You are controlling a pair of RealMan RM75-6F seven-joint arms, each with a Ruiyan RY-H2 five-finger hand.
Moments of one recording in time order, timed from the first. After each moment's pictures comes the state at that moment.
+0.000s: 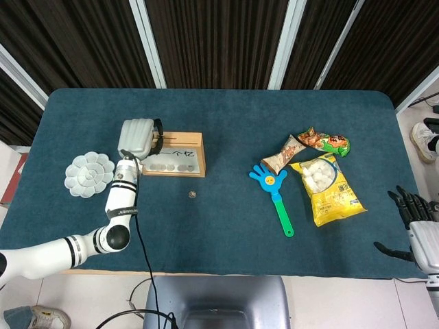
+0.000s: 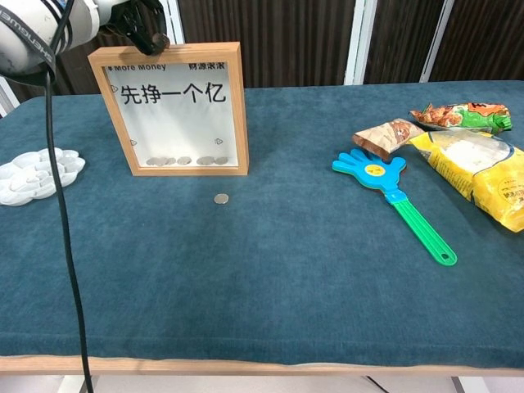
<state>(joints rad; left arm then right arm) -1.06 -1.48 -0.44 -1.40 0.55 1.06 0.64 0.06 -1.00 0.05 -1.60 -1.53 1.47 0.19</state>
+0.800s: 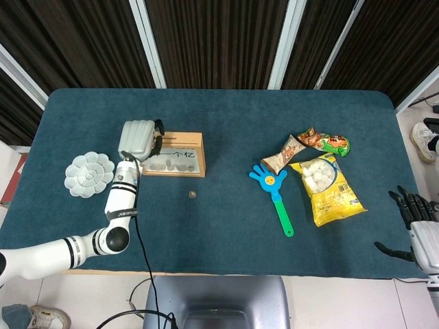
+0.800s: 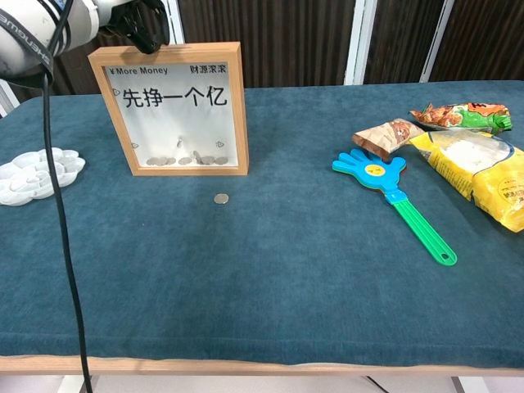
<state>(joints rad) -1.07 -1.47 -0.41 -1.42 0.56 1.07 0.63 0.06 -1.00 0.05 -1.60 -1.53 1.47 0.20</state>
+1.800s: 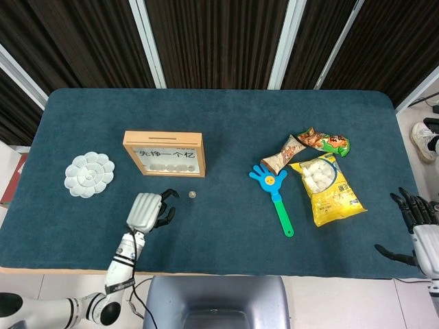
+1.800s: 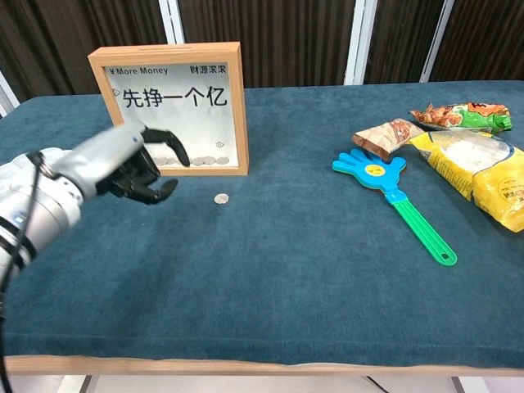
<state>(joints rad) -0.70 -1.75 -0.09 -1.39 1.13 1.29 0.17 0.04 -0.99 0.04 -1.60 -1.56 1.53 0.24</state>
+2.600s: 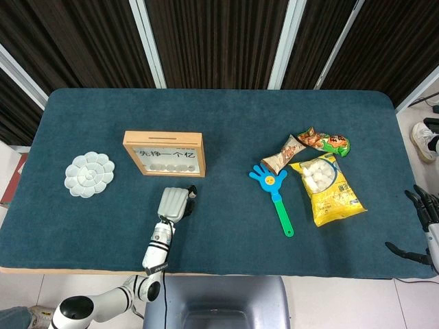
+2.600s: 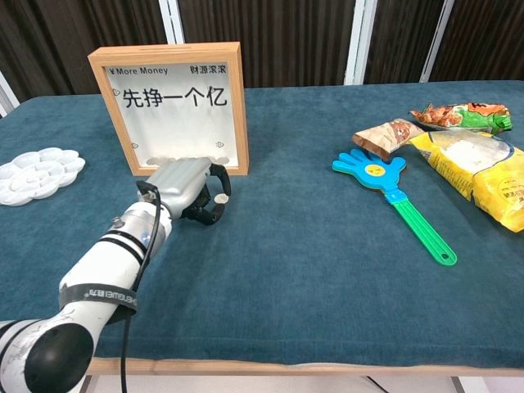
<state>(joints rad) -0.84 -2.19 -0.25 -0.68 1.15 1.08 0.19 0.03 -0.97 0.05 -1.57 -1.54 1.53 0.31</state>
